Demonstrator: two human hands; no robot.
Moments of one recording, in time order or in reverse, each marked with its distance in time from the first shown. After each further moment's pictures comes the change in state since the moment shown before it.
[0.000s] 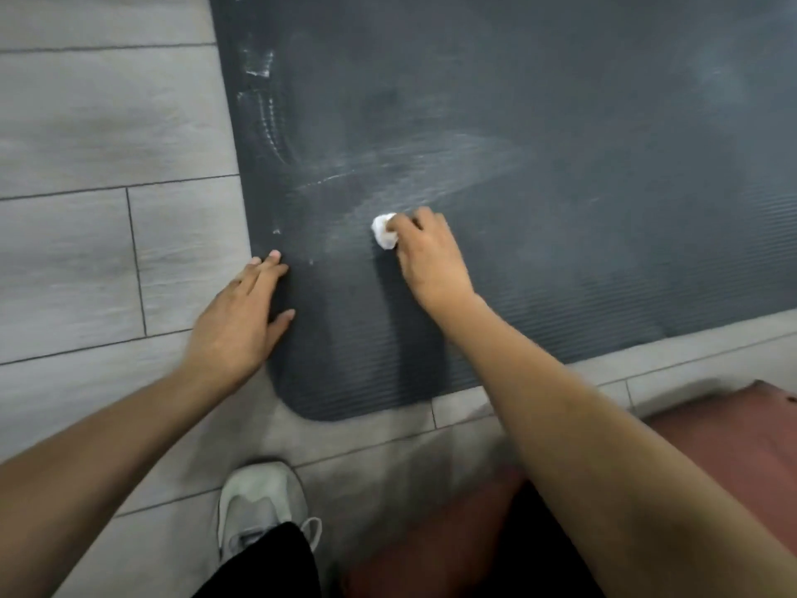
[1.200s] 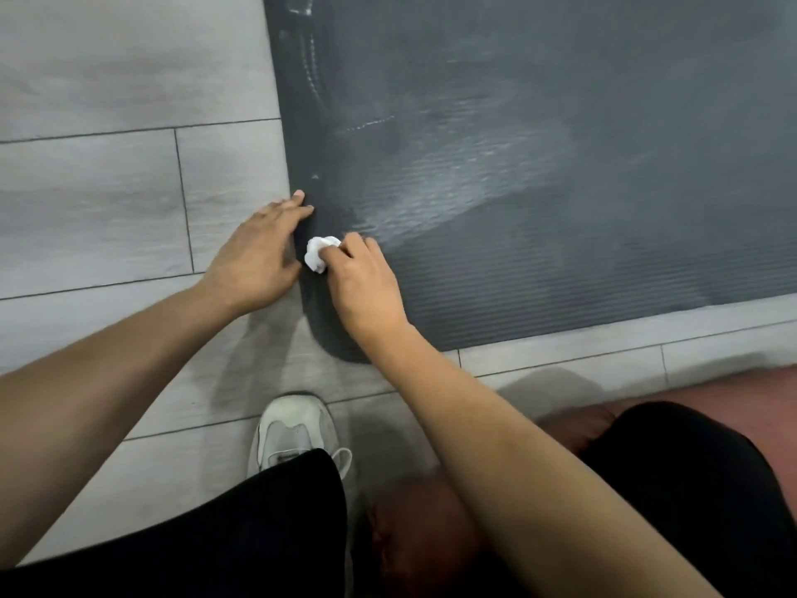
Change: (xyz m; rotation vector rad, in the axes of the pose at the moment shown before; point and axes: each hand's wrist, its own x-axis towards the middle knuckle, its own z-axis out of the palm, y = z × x) left_hand 0.004 -0.021 -0.020 -0.035 -0.100 0.065; right_hand -0.073 -0.129 0.039 0.130 -0.105 -0.105
